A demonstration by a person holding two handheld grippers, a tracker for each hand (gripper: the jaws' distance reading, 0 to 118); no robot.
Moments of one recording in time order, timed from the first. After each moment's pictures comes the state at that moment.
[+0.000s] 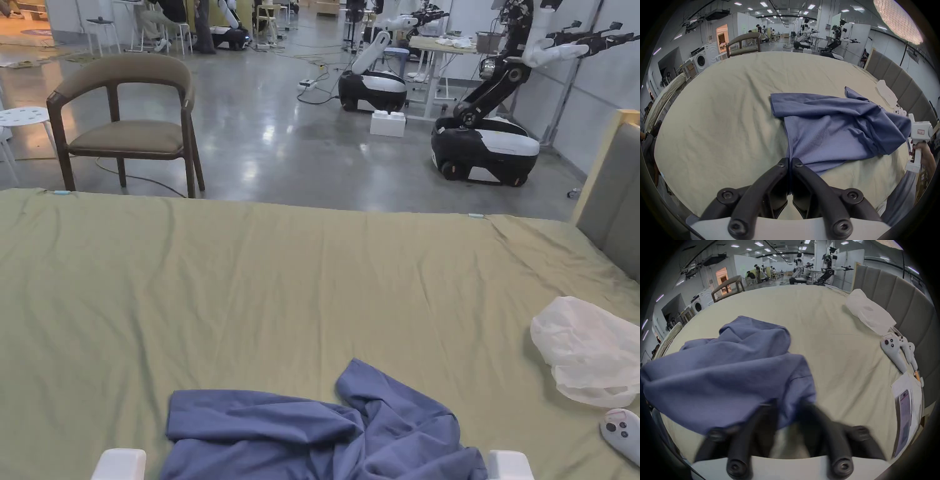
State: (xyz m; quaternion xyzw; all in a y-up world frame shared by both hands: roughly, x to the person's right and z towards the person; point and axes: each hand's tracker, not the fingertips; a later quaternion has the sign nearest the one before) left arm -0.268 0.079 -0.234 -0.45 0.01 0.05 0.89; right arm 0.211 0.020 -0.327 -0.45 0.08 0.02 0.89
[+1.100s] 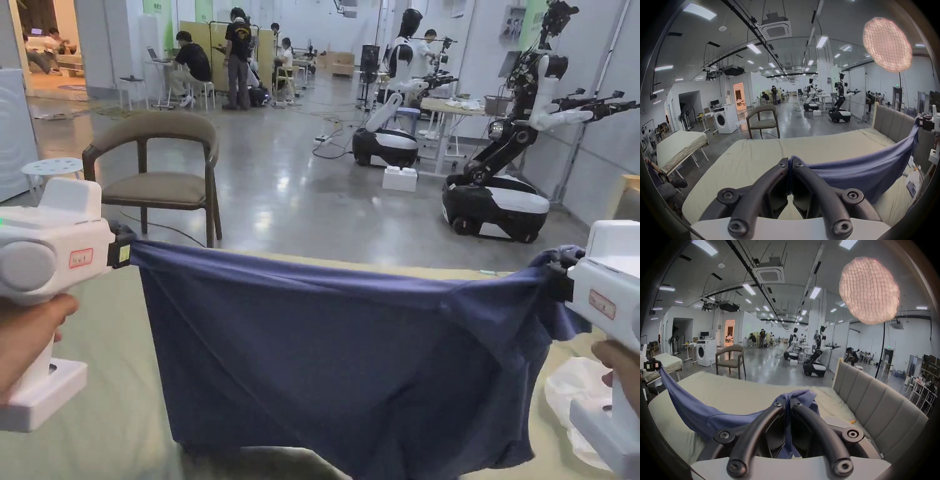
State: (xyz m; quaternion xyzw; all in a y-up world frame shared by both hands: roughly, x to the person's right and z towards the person) left arm -0.344 0.385 -0.326 -0.15 0.08 -0.02 0.98; right arm 0.189 0.389 -0.370 -0.10 0.03 0.07 0.99
